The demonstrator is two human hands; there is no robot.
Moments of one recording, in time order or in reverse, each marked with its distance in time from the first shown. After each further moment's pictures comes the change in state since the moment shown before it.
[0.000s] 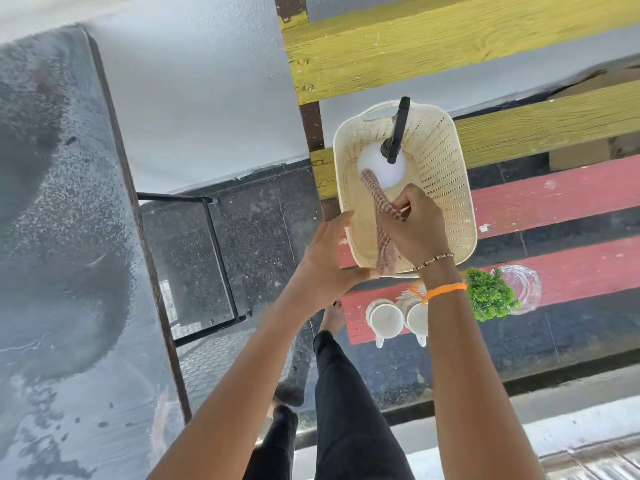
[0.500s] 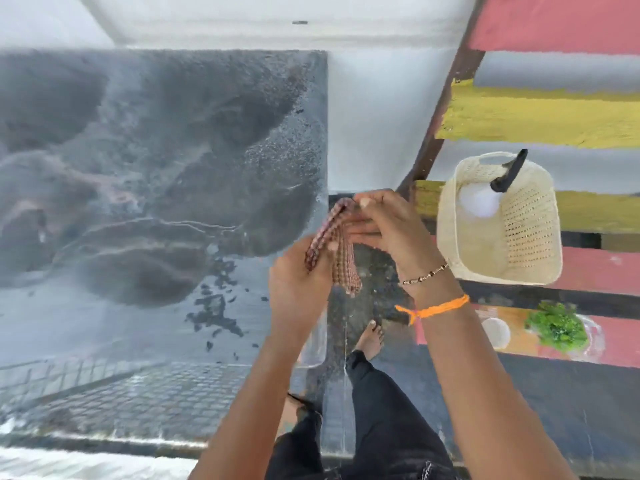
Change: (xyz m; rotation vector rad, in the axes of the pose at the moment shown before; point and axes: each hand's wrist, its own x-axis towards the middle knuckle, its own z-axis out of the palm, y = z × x) left_hand -0.223 -0.076 -0.098 -0.211 0.858 0.055; right_hand -0.200 -0.184 0.101 0.566 -0.493 -0.056
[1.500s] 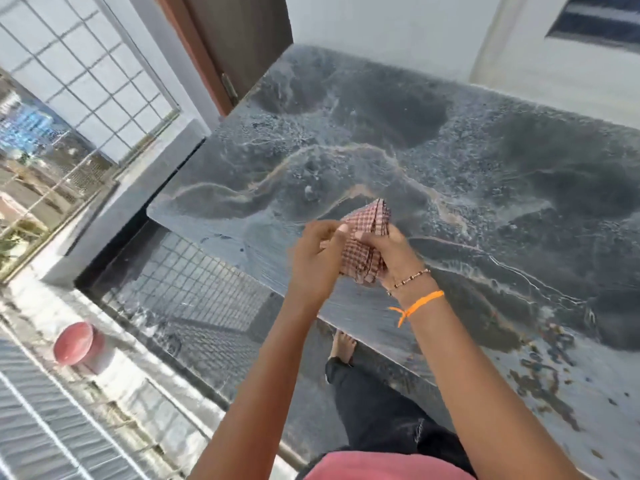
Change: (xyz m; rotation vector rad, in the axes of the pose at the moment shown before) left_hand 0.040 -0.172 -0.417 -0.189 0.385 -0.188; right_hand 0.020 0.113 0.483 0.182 -0.421 0.228
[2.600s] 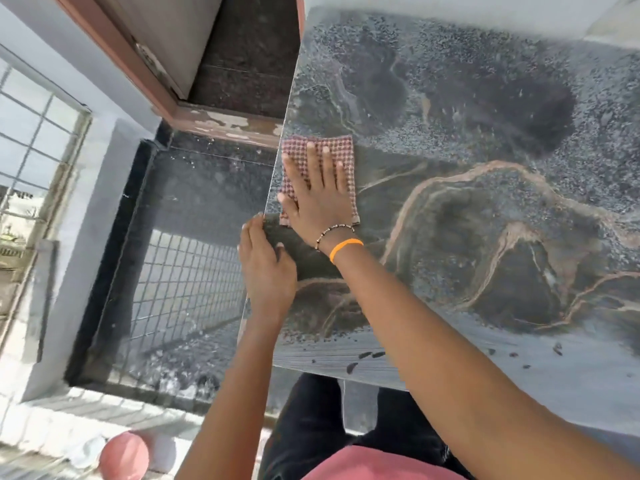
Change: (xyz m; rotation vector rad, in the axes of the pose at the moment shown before) left_hand 0.321 -0.117 -0.220 0.415 -0.097 -0.006; right_hand 0.294 0.055 0.295 -1.791 0.289 -0.306
